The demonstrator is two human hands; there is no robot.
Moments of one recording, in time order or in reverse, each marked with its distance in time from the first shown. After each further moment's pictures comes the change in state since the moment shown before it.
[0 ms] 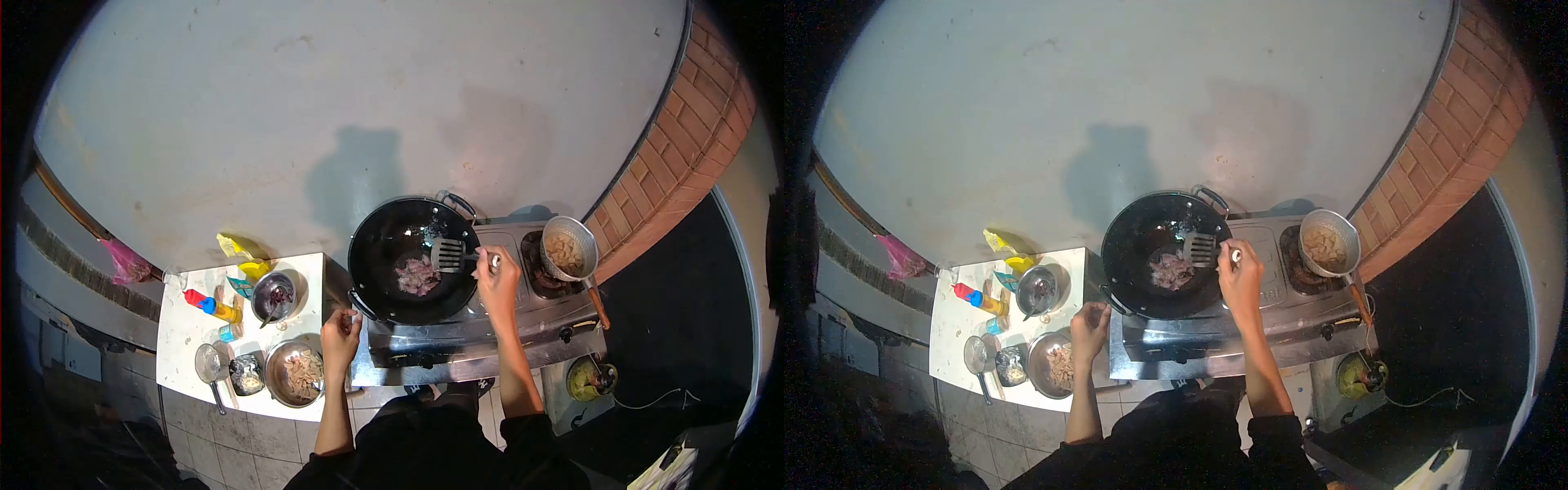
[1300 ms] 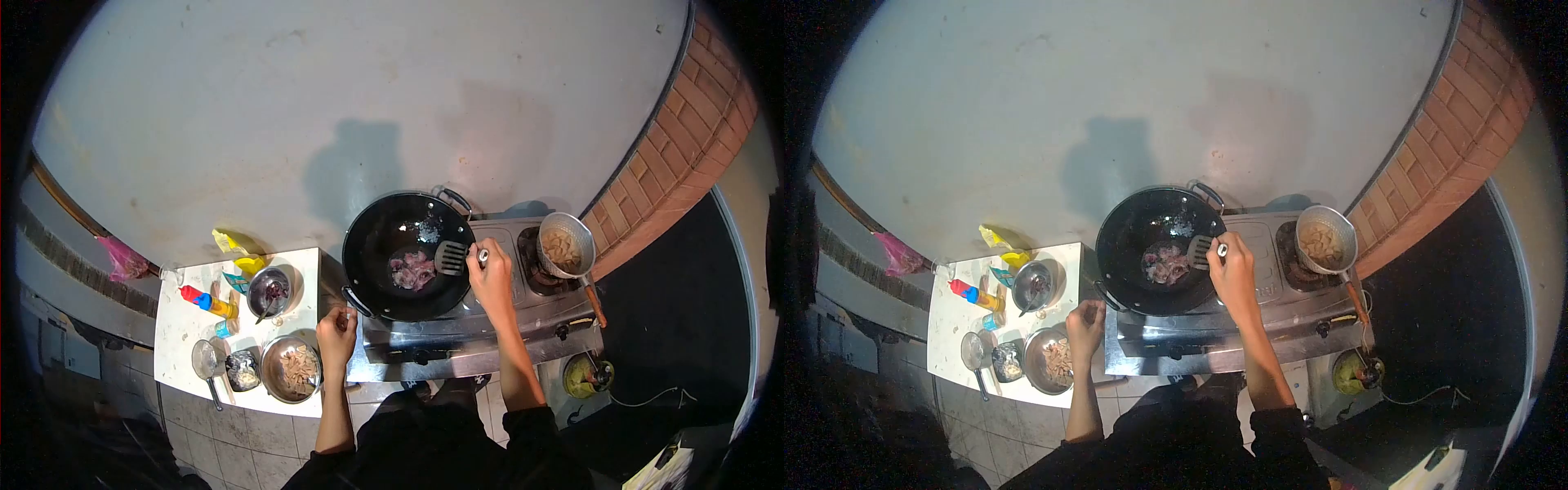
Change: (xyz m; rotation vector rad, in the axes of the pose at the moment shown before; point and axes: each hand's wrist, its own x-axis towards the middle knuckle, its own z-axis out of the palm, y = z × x) left_hand -0.005 0.012 0.004 0.031 0.050 -0.003; right_hand 0.011 -0.015 -0.005 -0.235 -0.065 -0.187
